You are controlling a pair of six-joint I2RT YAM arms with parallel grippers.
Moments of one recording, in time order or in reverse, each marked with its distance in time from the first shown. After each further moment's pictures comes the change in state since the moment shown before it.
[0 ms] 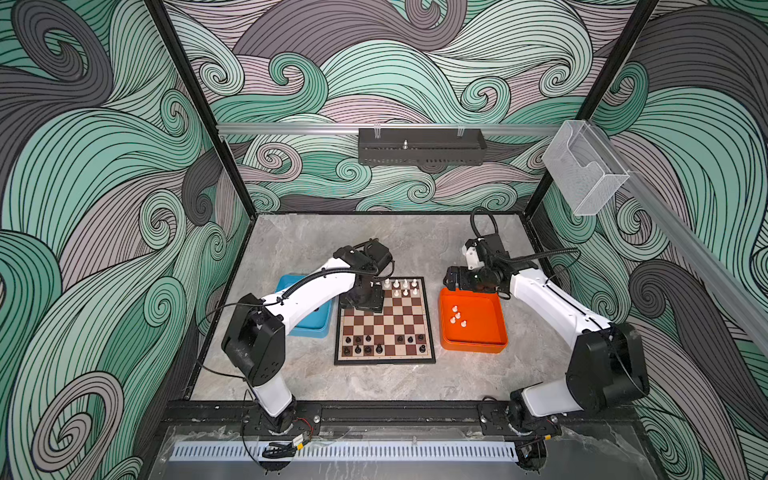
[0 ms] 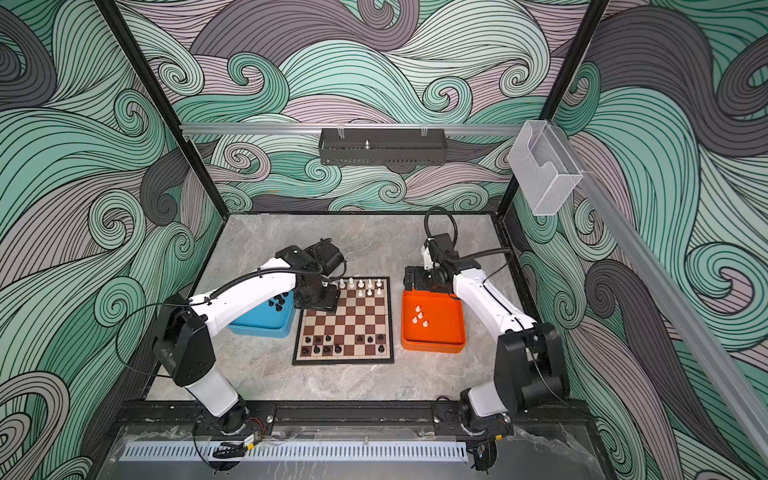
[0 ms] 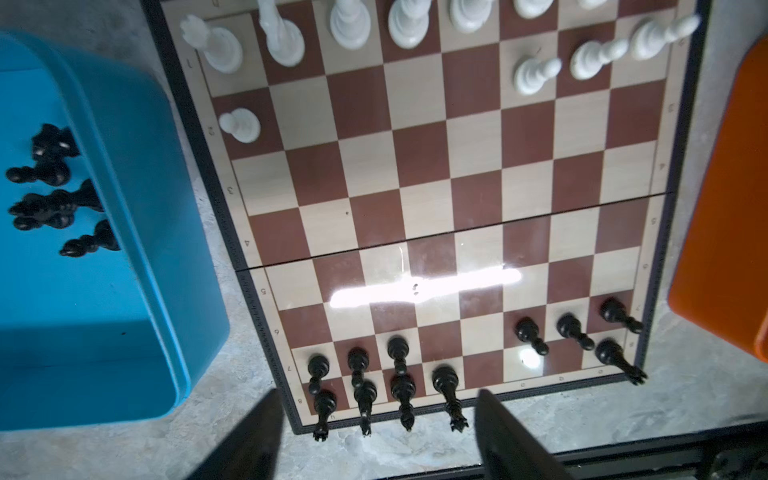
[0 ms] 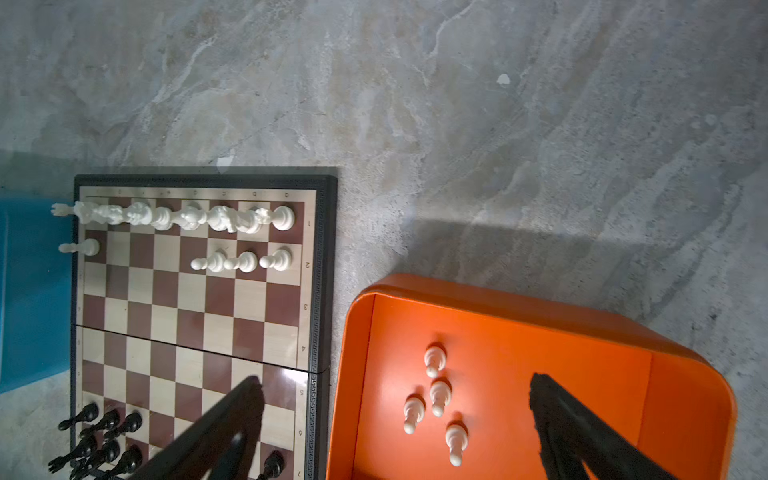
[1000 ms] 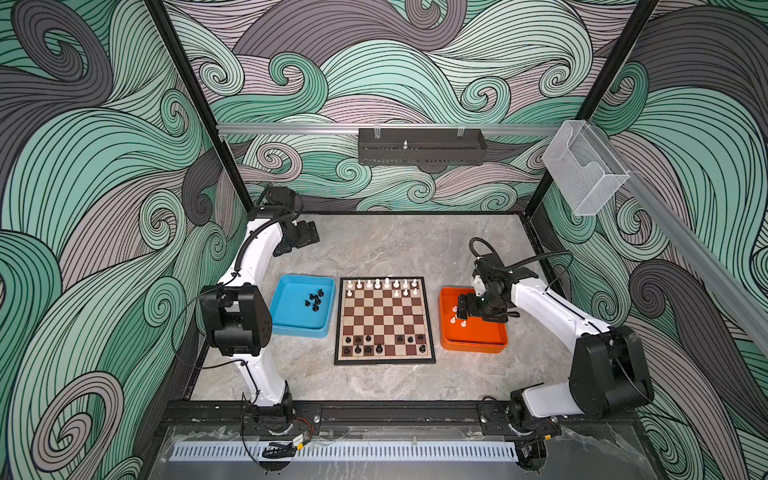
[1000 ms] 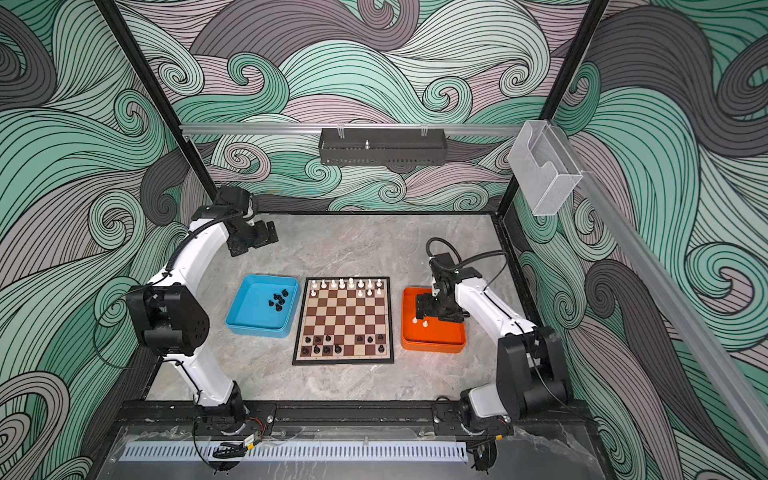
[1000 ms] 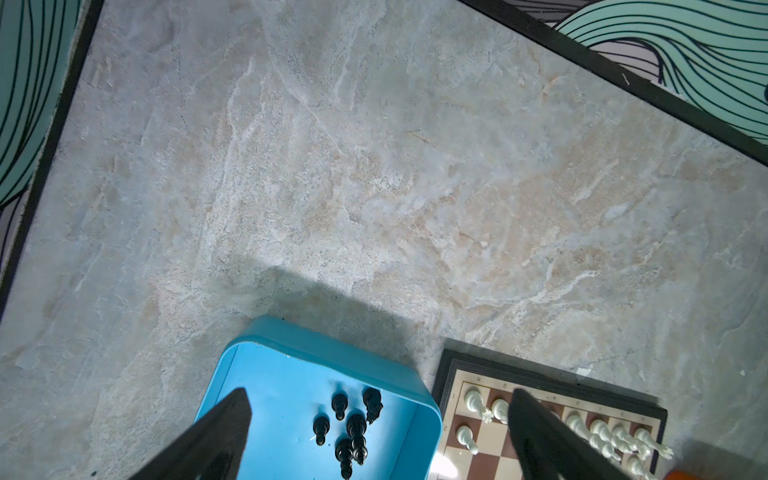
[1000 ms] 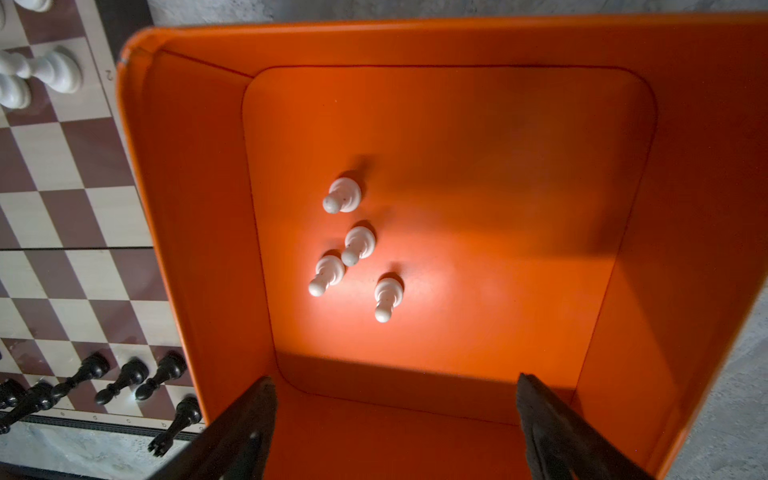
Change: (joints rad) left arm 0.667 0.124 0.281 0.172 0.041 0.182; right arm -0.013 -0.035 -0.144 -0.217 0.027 0.009
